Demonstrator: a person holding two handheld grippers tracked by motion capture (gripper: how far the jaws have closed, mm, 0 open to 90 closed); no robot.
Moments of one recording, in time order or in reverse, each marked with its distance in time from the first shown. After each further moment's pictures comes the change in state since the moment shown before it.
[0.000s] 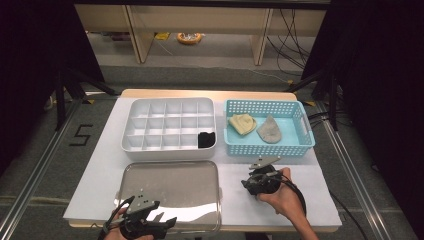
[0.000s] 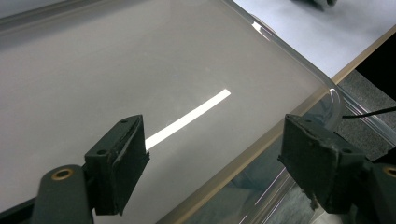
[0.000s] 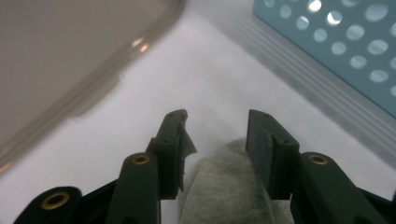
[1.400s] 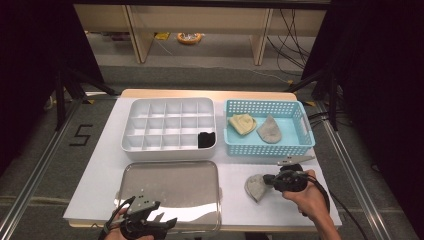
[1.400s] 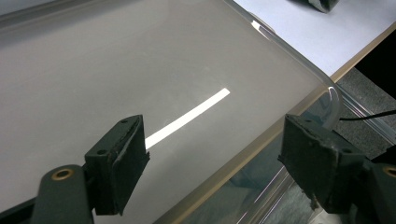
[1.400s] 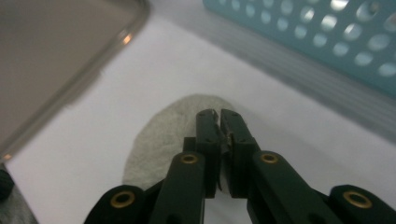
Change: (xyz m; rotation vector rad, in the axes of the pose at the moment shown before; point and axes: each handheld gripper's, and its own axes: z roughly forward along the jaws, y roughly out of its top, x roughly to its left) left arm -0.001 0.000 0.002 0.000 -0.004 0.011; right arm -0.051 -0.035 -0.035 -0.142 0.085 0.139
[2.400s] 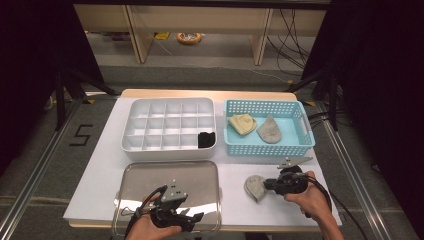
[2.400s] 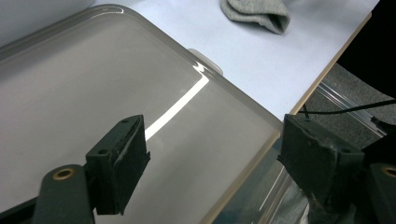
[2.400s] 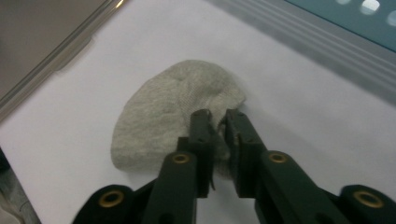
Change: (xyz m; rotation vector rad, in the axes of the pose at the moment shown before) left arm -0.036 0.048 0.043 0.017 -0.087 0.063; right arm -0.010 -0.011 0.011 0.118 0.053 -0.017
